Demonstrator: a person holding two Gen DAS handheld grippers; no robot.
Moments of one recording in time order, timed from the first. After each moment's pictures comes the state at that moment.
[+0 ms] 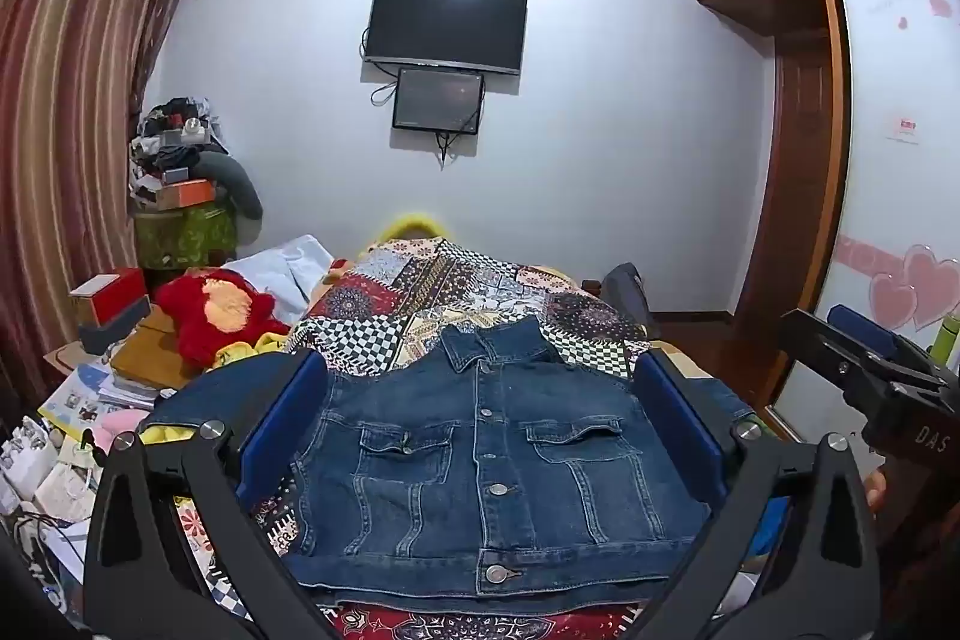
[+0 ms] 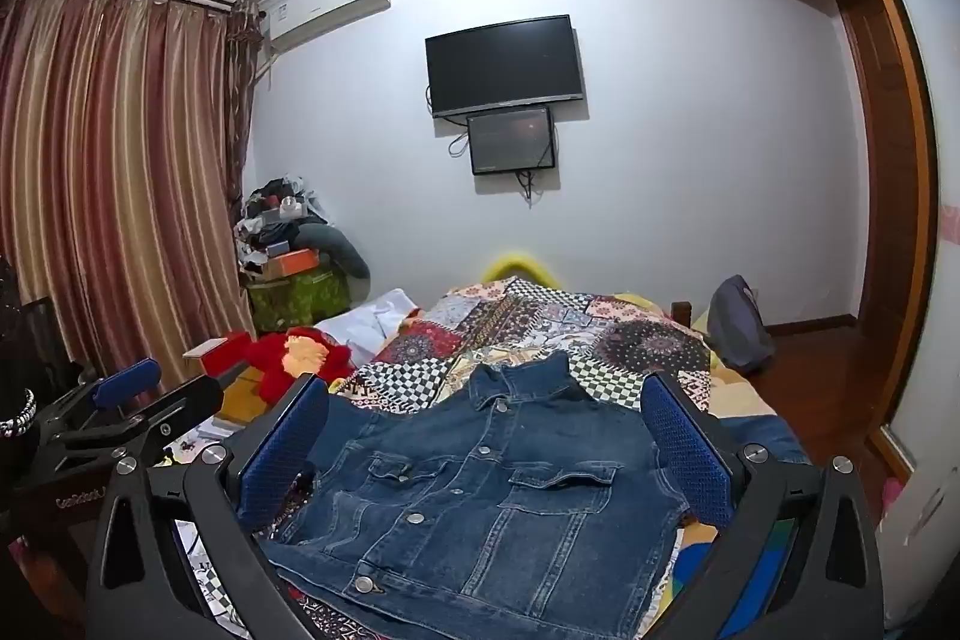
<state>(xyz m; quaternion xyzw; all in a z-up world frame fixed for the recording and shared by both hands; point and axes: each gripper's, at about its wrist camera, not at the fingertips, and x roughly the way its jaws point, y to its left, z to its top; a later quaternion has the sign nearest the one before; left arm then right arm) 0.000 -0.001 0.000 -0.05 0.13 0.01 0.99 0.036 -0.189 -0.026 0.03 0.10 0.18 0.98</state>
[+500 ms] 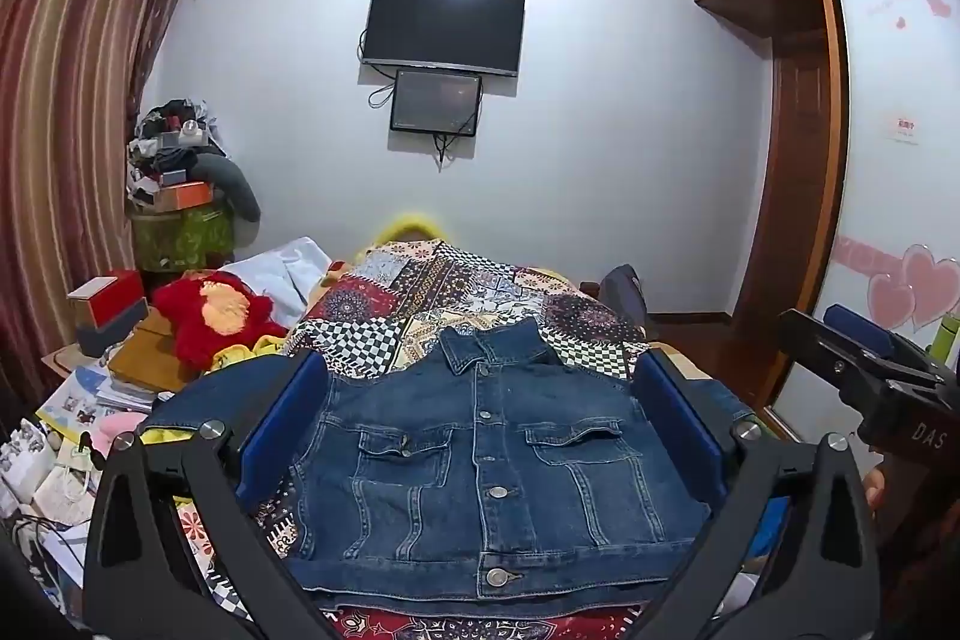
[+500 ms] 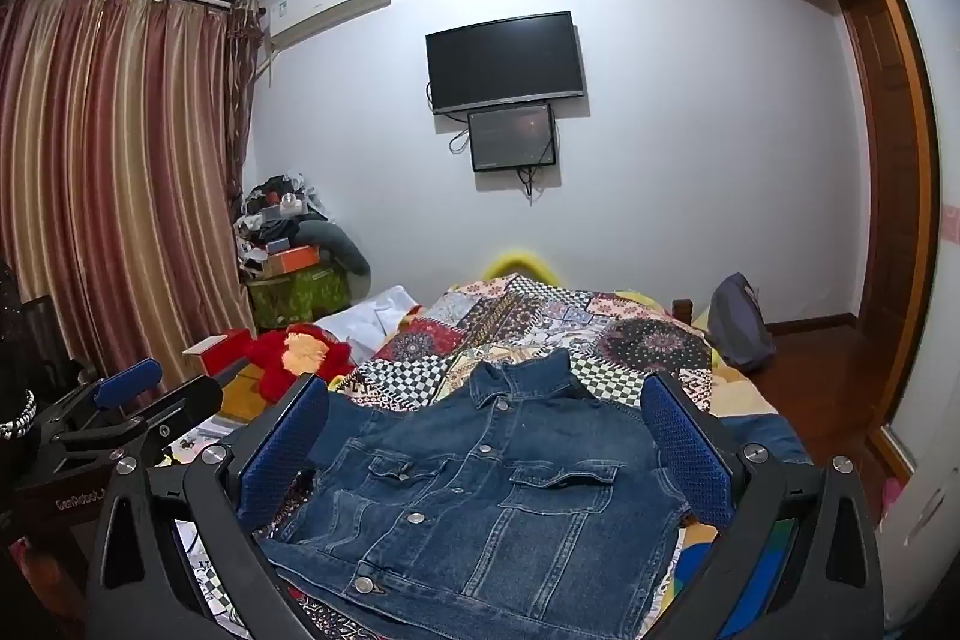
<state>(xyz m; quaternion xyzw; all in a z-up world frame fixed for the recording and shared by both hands) 0.003 0.004 -0.006 -0.06 0.13 0.00 0.99 0.038 -0.188 -0.026 0.03 0.11 0.18 0.98</state>
